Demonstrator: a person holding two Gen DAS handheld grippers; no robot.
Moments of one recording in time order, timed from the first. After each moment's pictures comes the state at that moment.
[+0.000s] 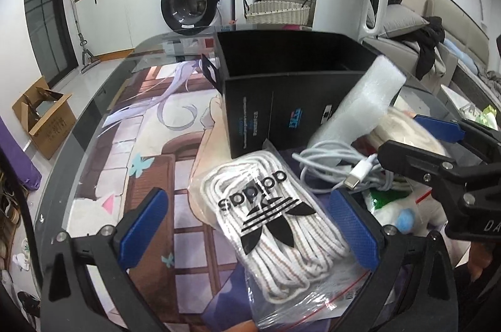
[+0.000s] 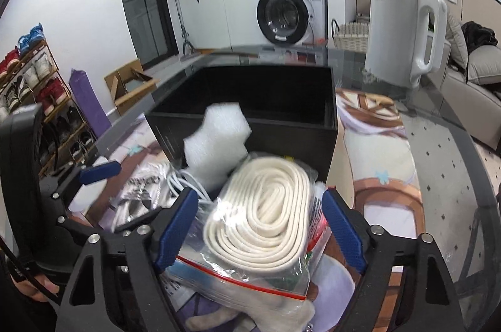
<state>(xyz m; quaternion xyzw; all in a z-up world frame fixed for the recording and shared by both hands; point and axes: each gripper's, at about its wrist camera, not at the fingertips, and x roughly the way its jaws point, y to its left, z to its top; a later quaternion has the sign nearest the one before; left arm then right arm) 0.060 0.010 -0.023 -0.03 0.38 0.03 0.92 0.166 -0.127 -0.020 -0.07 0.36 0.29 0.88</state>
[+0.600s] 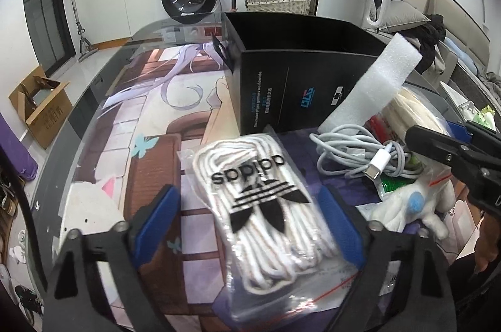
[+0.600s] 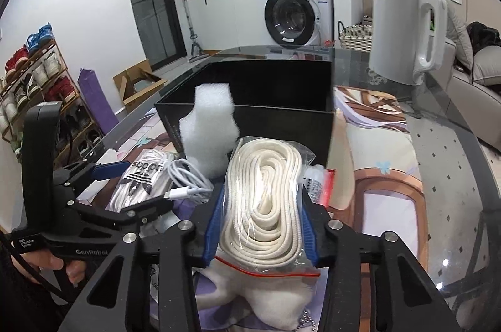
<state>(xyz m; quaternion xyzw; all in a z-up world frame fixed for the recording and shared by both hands) 0.054 0.021 -0.030 -0.05 0.40 0.02 0.92 0.150 -0.146 -0.021 -0.06 0.34 0.31 0.89</state>
